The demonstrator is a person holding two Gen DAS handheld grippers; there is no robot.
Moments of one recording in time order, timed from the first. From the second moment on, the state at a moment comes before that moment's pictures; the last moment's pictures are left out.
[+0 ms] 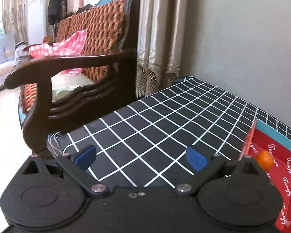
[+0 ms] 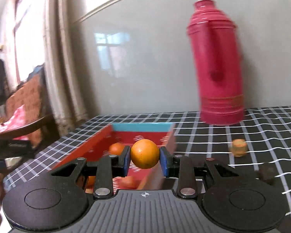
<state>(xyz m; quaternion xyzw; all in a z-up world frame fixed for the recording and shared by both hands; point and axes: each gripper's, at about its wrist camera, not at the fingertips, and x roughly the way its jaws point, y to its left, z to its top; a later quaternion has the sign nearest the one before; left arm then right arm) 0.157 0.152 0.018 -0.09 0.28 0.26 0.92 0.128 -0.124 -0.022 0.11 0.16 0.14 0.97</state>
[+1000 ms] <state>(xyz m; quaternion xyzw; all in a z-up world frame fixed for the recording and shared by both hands) 0.159 0.108 0.019 -0.04 0.28 0.22 0.94 0.095 -0.152 -0.006 0.09 0.10 0.01 0.99</state>
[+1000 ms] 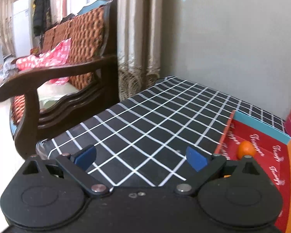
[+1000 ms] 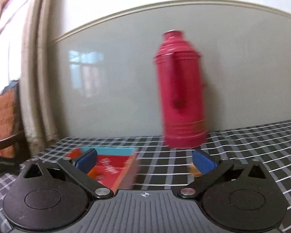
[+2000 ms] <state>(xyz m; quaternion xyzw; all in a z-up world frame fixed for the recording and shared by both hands) 0.141 -0.203 -0.039 0.16 0.23 -0.18 0.95 0.010 -0.297 -0.003 0.03 0.06 -0.48 0.88</state>
